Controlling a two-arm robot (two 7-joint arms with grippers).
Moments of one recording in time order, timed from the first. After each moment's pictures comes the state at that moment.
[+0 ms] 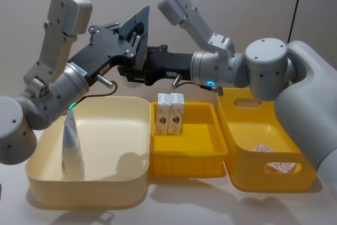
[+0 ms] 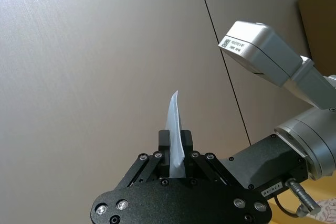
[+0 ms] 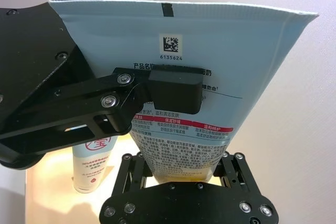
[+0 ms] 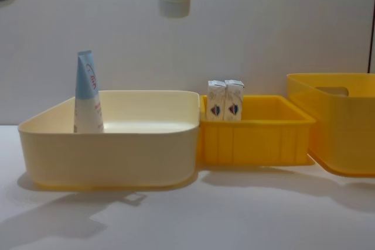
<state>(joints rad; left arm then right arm) -0.71 0.22 0.36 -1.43 -0.24 -0.01 -0.36 1.16 0.12 -0.59 -0.79 0.21 0.15 0.79</state>
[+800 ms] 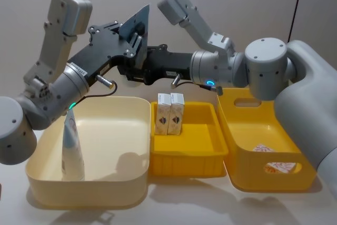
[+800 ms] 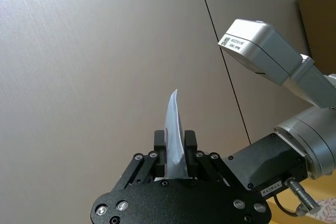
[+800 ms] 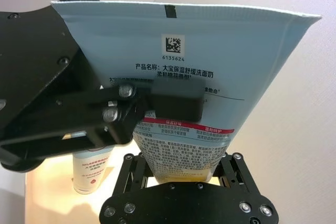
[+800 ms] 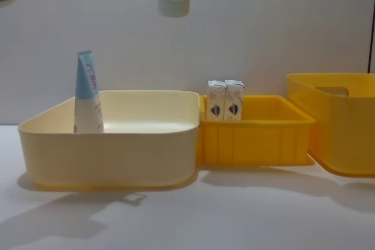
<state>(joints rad) -0.71 0.22 0.36 -1.43 -0.24 -0.01 -0.36 1.16 0.11 -0.59 -0.79 0.21 0.15 0.79</state>
